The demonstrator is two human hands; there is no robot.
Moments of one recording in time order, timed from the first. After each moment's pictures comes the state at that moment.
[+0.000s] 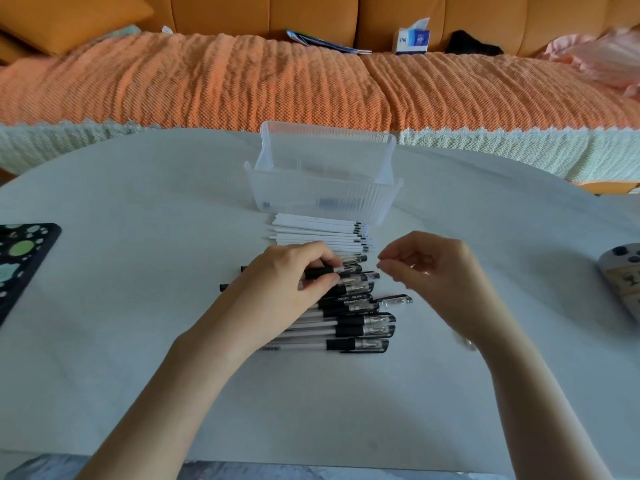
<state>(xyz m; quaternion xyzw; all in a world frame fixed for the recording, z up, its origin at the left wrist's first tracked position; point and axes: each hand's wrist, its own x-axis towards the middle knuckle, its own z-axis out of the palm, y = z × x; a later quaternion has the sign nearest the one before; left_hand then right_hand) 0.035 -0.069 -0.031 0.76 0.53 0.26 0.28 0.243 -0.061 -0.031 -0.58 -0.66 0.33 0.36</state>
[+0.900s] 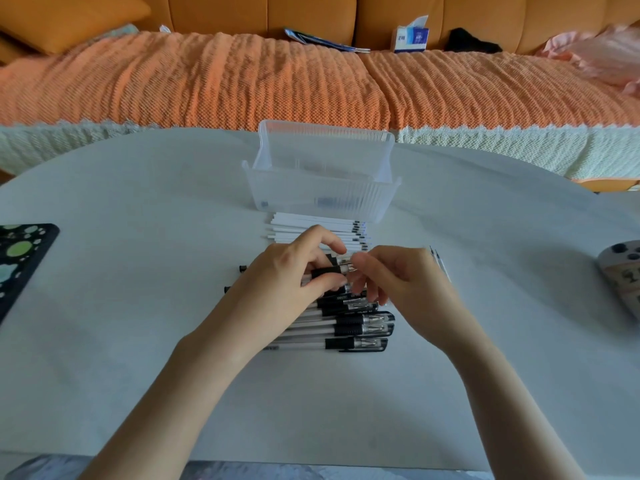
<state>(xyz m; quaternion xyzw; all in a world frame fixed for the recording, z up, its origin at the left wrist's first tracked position) 0.040 -0.068 -0.032 0.76 0.50 0.29 0.29 0.217 -0.067 -0.036 -0.53 -0.66 0.40 0.35</state>
